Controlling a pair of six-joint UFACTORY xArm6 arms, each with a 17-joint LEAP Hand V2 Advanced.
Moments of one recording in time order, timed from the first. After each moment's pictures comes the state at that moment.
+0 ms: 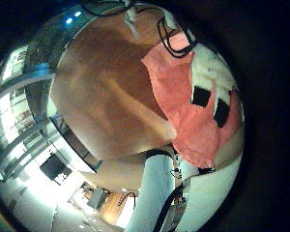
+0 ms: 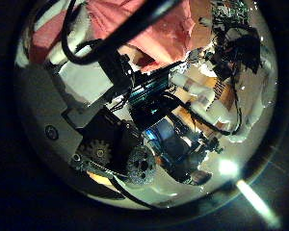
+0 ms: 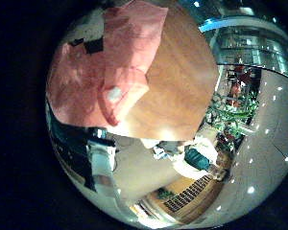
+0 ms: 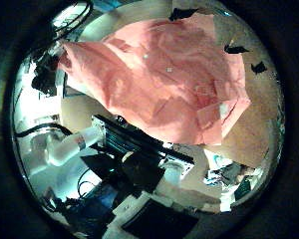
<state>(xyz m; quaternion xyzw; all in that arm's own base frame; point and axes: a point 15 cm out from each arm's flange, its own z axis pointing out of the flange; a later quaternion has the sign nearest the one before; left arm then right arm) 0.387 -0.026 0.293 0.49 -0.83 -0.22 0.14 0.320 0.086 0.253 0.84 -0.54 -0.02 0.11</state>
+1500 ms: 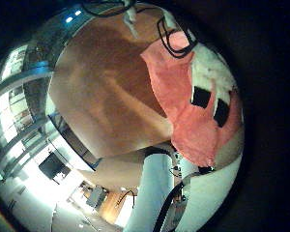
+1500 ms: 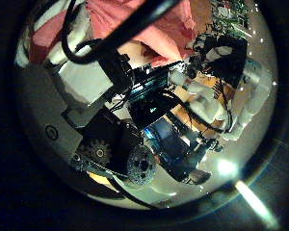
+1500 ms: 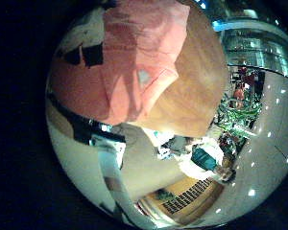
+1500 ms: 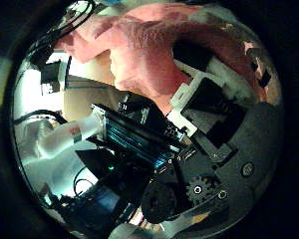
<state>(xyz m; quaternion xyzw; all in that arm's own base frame) 0.368 -0.020 0.299 0.49 -0.83 -0.22 0.15 0.271 0.071 0.241 0.83 -0.54 -0.02 0.10</state>
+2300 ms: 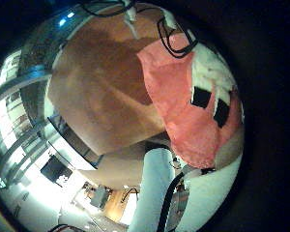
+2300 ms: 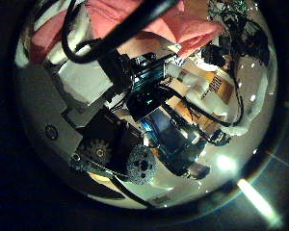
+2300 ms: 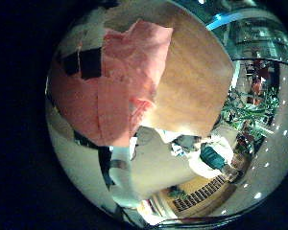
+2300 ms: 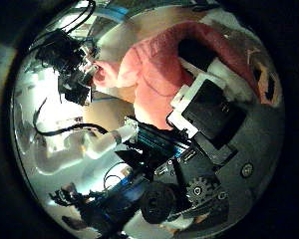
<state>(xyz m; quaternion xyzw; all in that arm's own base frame) 0.397 -0.026 0.309 0.49 -0.82 -0.24 0.17 0.379 0.057 0.331 0.81 -0.58 -0.10 0.07</state>
